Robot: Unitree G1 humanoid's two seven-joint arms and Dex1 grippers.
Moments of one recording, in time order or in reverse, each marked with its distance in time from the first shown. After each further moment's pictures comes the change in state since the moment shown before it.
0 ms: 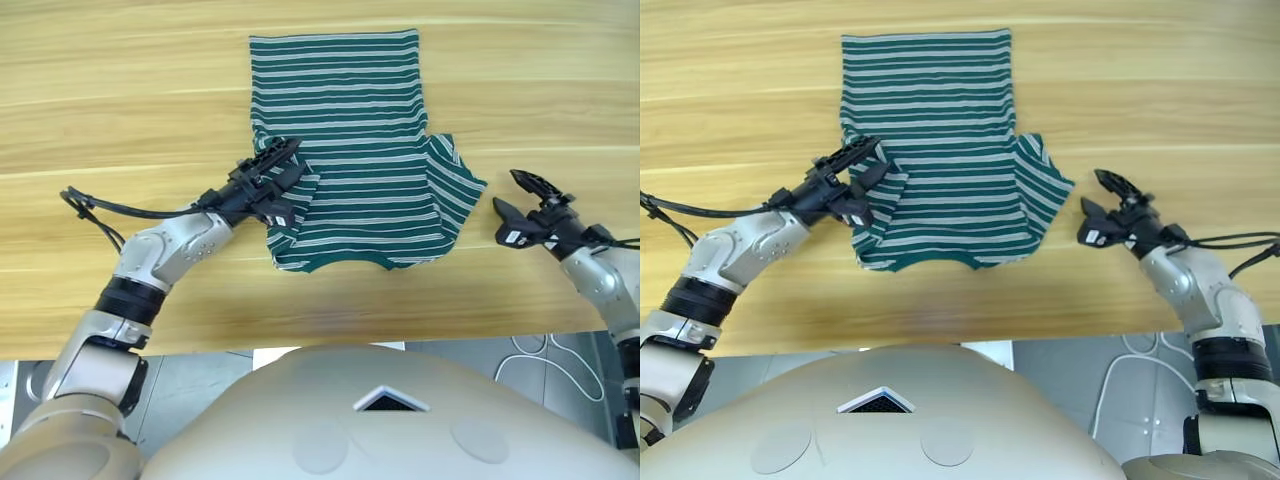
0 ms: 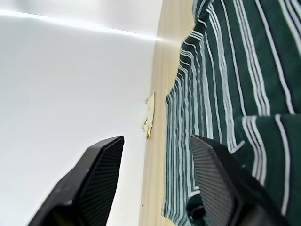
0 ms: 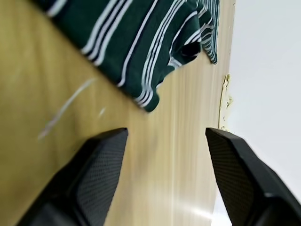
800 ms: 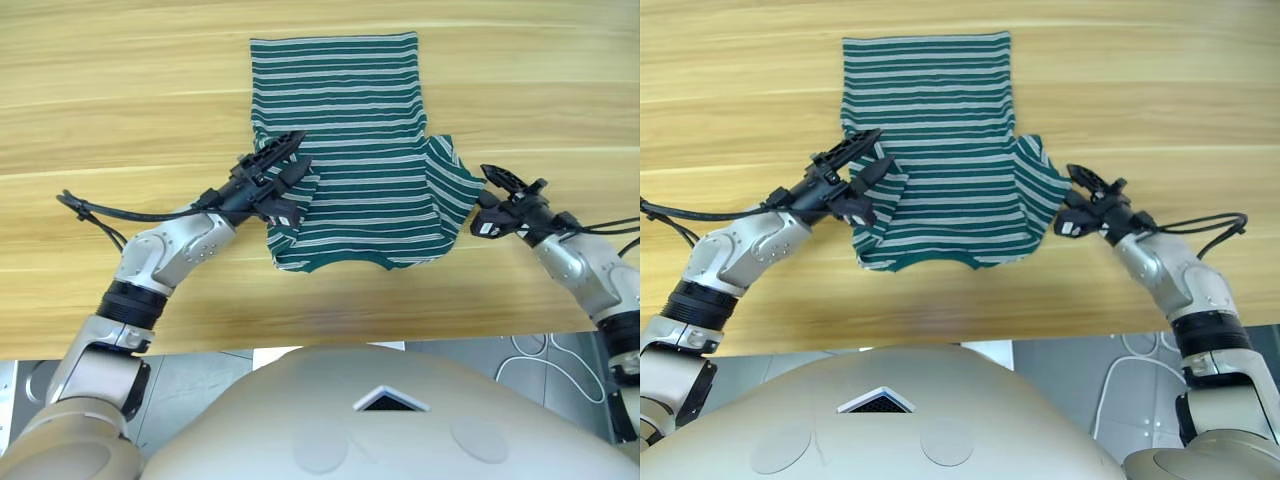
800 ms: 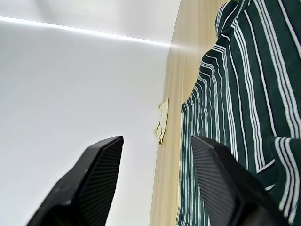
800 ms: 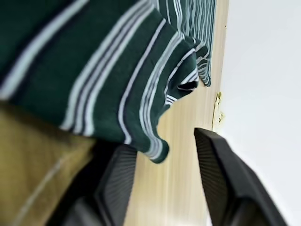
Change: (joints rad) left arm 0.018 -0.015 0.024 -0.058 -0.001 0.002 0.002; right arm -0.106 -0.012 0.205 0.047 -0.019 0.043 -0.107
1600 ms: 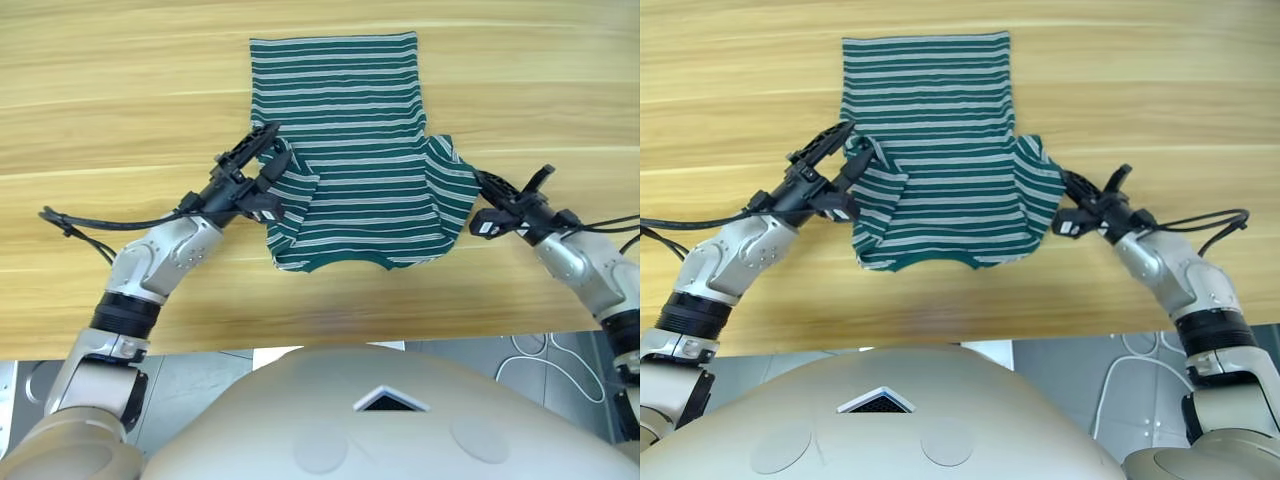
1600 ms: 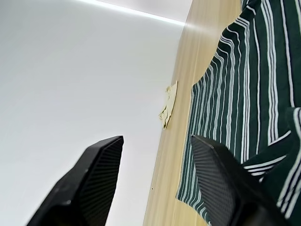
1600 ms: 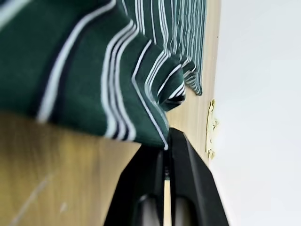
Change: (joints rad) left arm 0.071 0.001 0.085 -0.005 -0.068 0.015 0.029; right arm 0.003 -0.022 0.025 -0.045 0.040 -0.020 -0.044
